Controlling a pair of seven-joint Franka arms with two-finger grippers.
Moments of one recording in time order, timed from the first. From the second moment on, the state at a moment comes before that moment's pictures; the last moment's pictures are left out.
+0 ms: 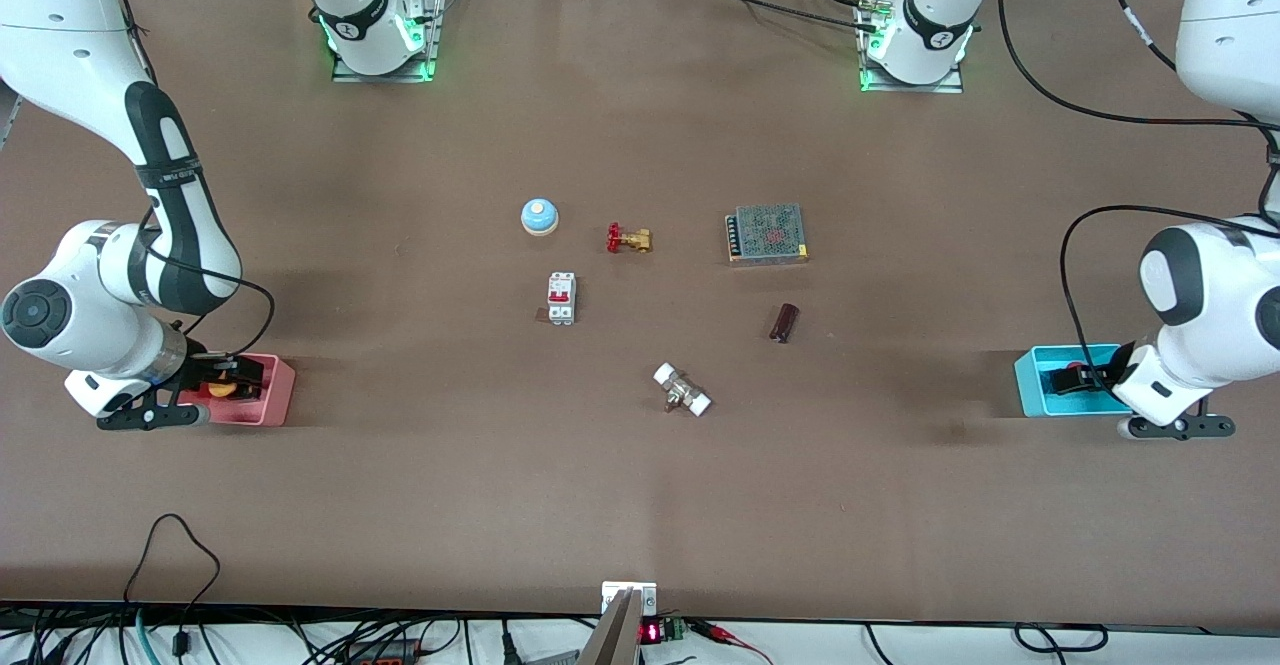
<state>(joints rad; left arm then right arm) 0.25 0.63 -0.05 -1.65 0.12 2.29 0.09 -0.14 0.67 -0.01 -1.65 -0.09 2.35 -0.17</state>
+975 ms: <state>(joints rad) 0.26 0.67 -0.05 -1.70 0.12 2.34 0.11 -0.14 0.66 0.00 -1.66 -0.09 2.35 -0.19</state>
